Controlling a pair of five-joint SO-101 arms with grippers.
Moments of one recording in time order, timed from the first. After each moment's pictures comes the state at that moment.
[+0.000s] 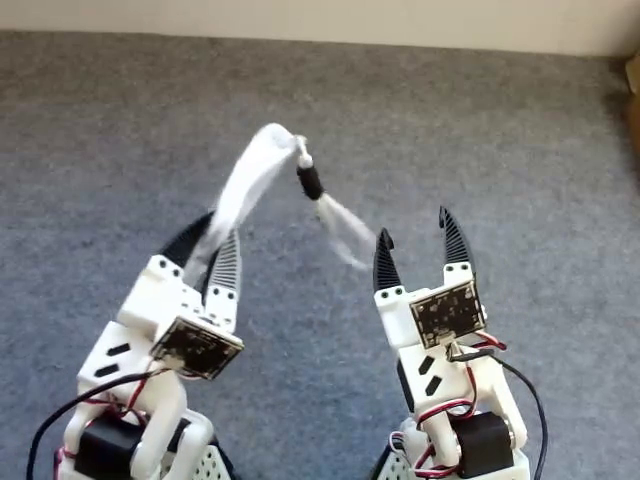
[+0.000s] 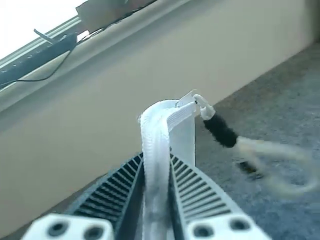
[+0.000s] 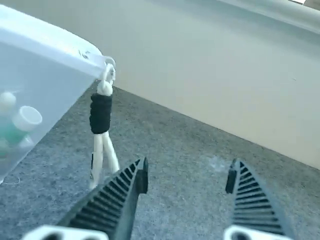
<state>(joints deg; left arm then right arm) 13.8 -103.8 69.2 47.2 -21.8 -15.3 -104.7 76.1 42.7 16.7</state>
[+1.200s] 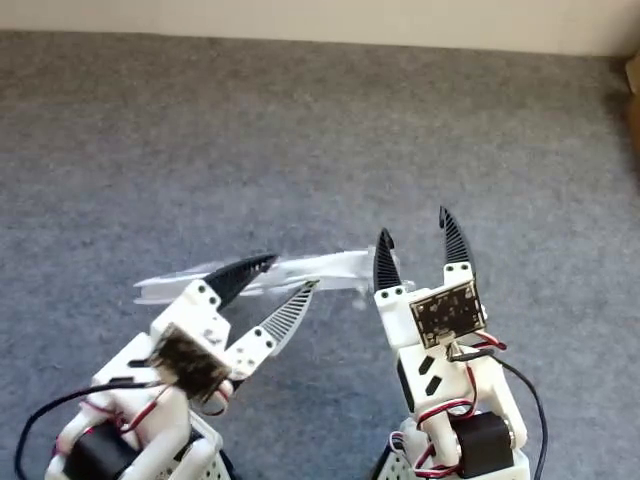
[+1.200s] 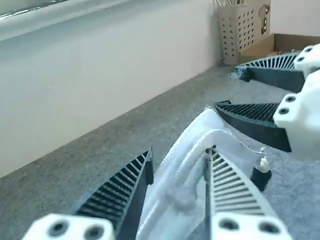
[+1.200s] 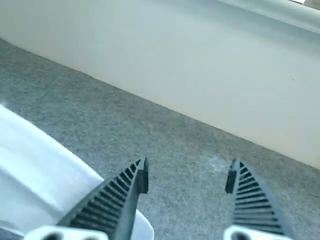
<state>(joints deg) 30.8 -103.7 63.4 56.6 -6.1 -15.3 -104.7 76.1 42.7 16.7</state>
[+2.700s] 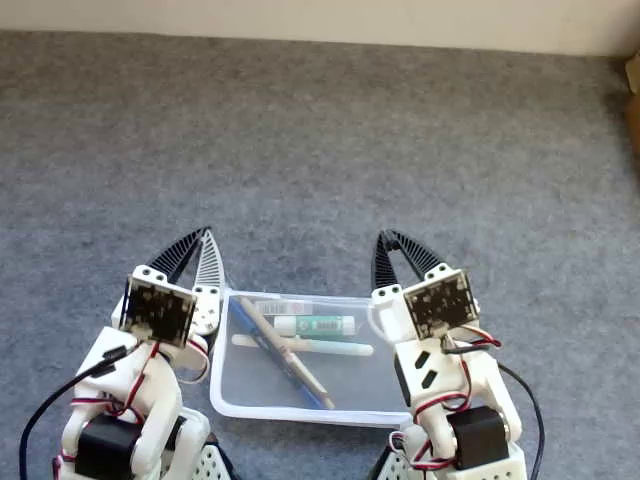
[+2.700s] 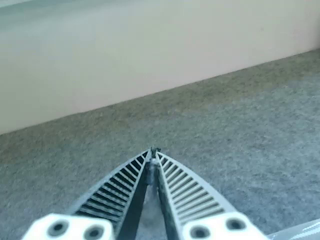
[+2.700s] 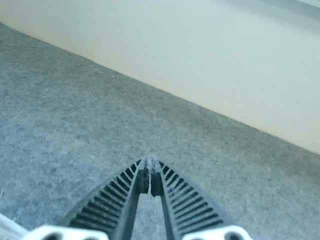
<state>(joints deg) 8.5 -104.1 69.7 56.0 -3.8 -15.3 -104.6 78.2 41.5 16.7</state>
